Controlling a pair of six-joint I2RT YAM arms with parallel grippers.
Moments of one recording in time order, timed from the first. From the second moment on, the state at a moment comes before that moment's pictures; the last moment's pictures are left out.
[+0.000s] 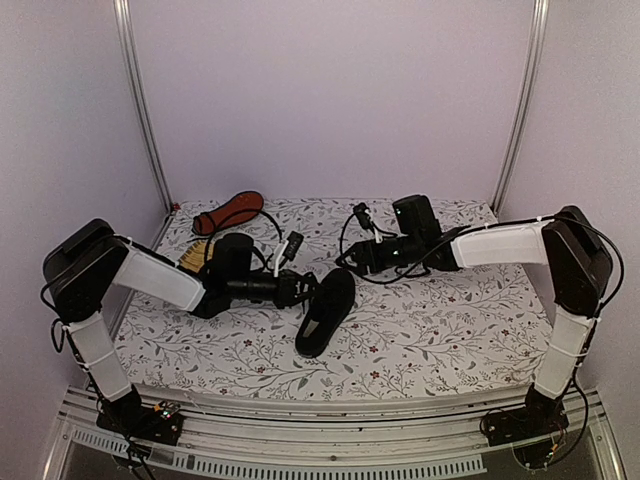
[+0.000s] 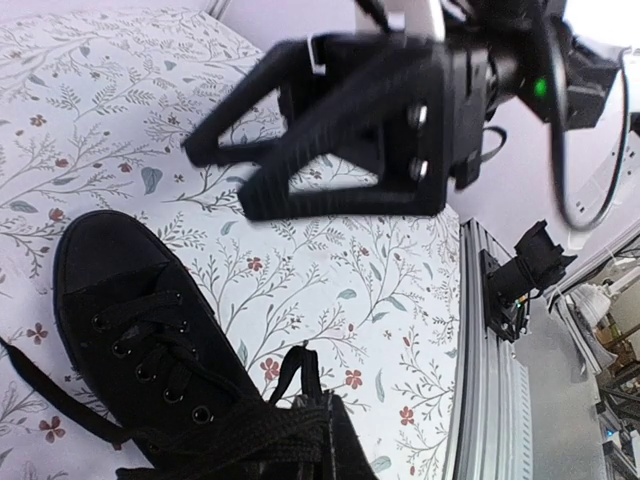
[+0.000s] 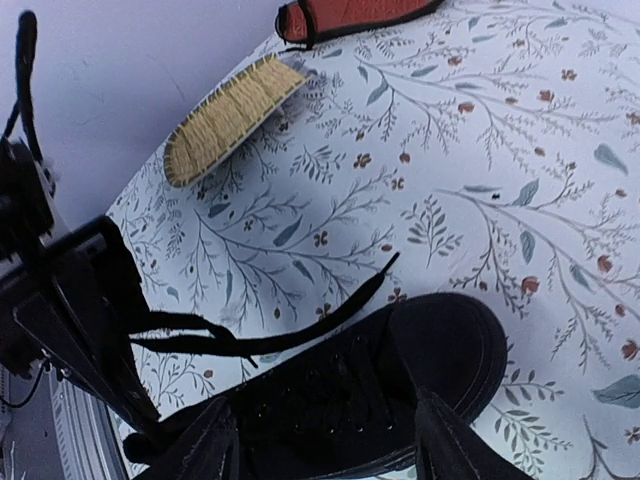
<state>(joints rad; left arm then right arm) -0.70 1.79 0.78 0.68 0.62 -0.40 0.66 1.85 1.20 0.10 -0.44 0.28</state>
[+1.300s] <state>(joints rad) -0.67 1.79 0.80 0.71 0.71 -0.41 0.74 2.18 1.27 0.42 -0.70 -0.17</state>
